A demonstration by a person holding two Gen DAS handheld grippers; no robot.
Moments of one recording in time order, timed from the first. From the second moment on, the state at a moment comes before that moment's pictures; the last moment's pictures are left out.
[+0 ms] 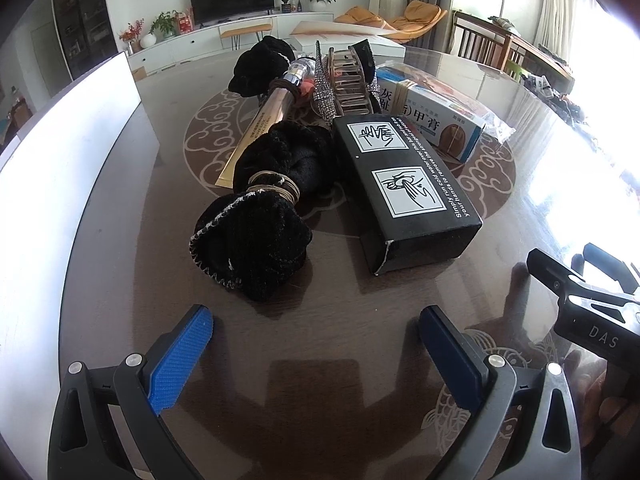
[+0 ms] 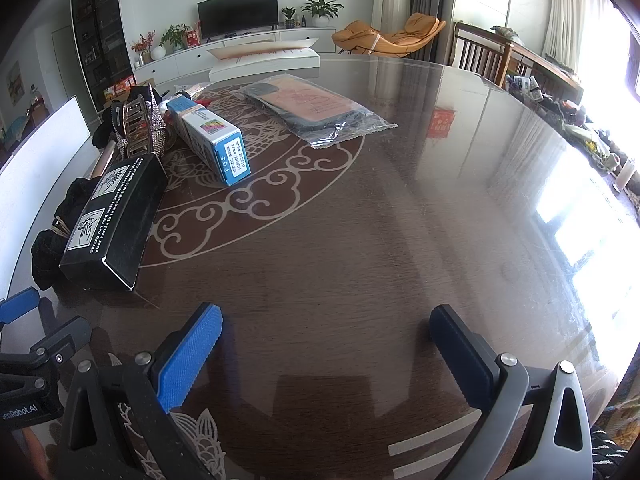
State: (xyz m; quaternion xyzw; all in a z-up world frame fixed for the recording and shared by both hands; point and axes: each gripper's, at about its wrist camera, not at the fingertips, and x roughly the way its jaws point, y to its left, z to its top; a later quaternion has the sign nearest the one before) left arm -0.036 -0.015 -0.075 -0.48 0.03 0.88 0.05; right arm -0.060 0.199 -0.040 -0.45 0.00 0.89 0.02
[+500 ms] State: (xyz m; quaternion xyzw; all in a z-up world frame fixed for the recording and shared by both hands) left arm -0.034 -0.013 -0.075 -0.48 0.03 0.87 0.05; right arm -0.060 0.199 -0.040 -0.45 0.00 0.89 0.02
